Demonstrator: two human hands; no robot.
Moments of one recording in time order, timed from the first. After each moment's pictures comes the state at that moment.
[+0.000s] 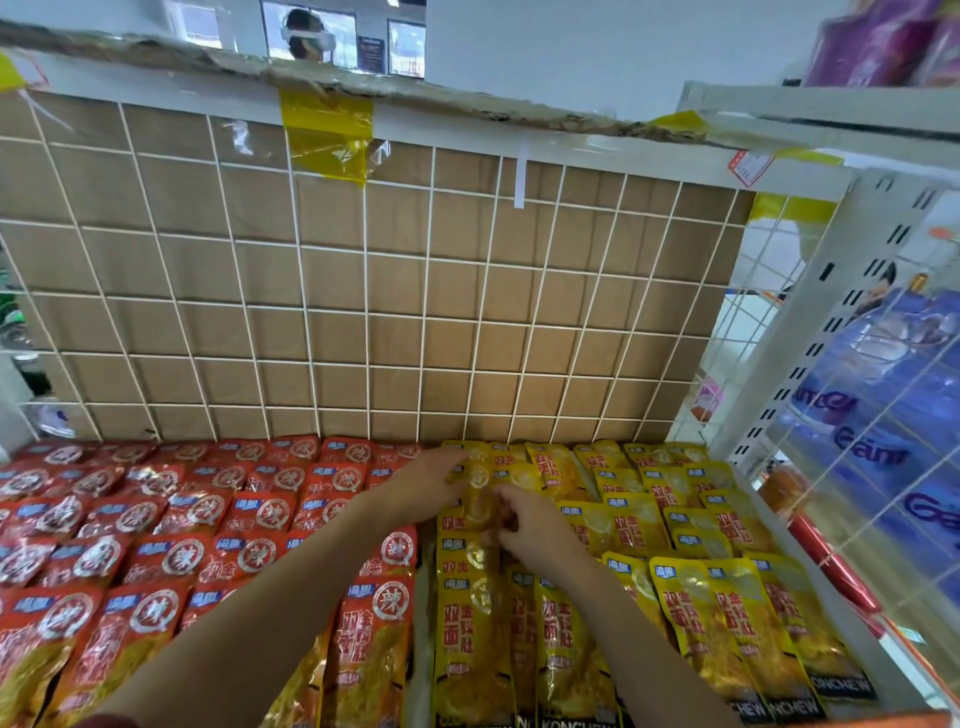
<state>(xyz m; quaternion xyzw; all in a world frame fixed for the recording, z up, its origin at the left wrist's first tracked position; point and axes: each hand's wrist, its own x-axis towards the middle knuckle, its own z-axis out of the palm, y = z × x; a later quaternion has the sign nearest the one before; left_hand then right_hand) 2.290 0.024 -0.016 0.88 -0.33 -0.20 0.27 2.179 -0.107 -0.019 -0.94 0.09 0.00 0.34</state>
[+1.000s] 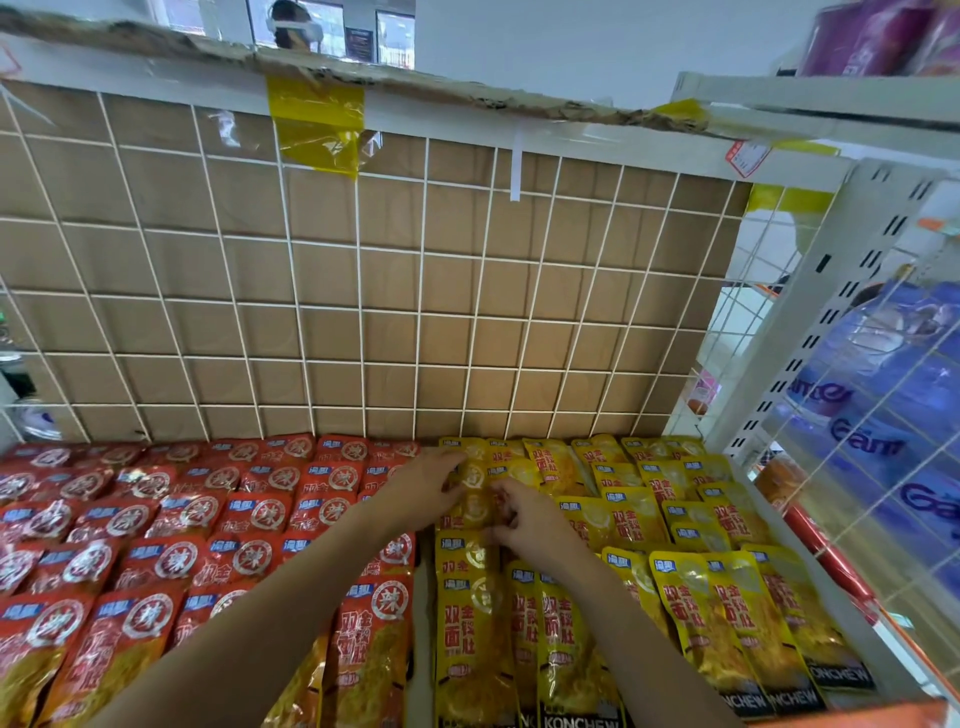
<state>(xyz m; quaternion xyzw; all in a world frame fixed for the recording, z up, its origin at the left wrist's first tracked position) 2.290 0.025 -0.028 0.89 -0.37 -0.12 0.21 2.182 -0.109 -0.026 -0.93 0.10 0.00 0.37</state>
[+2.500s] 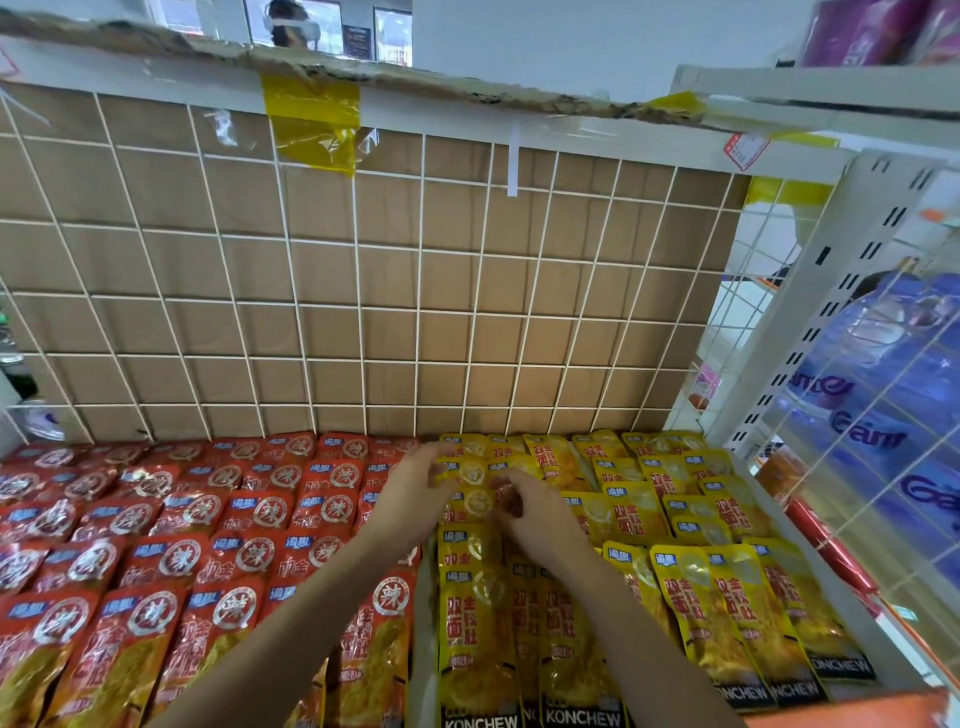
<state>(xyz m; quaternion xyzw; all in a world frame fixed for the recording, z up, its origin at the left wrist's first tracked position) 2.250 0.042 -0.011 0.83 -0.22 -0.13 0.49 2.174 -0.104 -0.013 -0.93 0.12 -0.06 0.33</state>
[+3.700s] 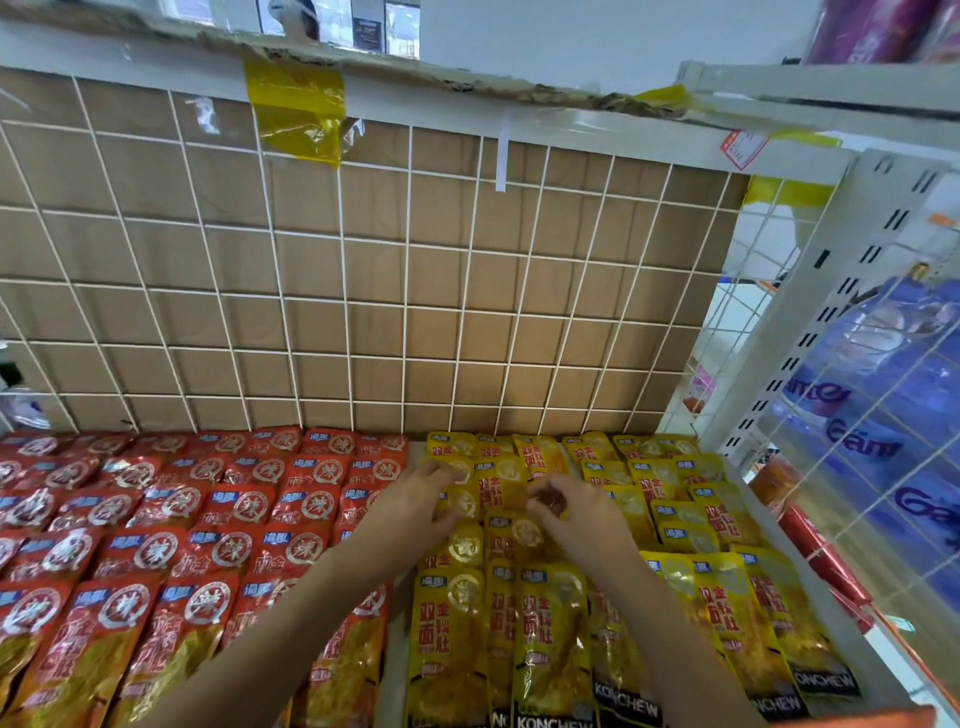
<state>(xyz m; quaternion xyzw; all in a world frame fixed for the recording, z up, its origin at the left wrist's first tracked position) 2.237 0.033 -0.009 0.90 -0.36 -0.07 0.24 2.145 -0.149 -0.002 -0.95 0.14 -0.08 0.27</state>
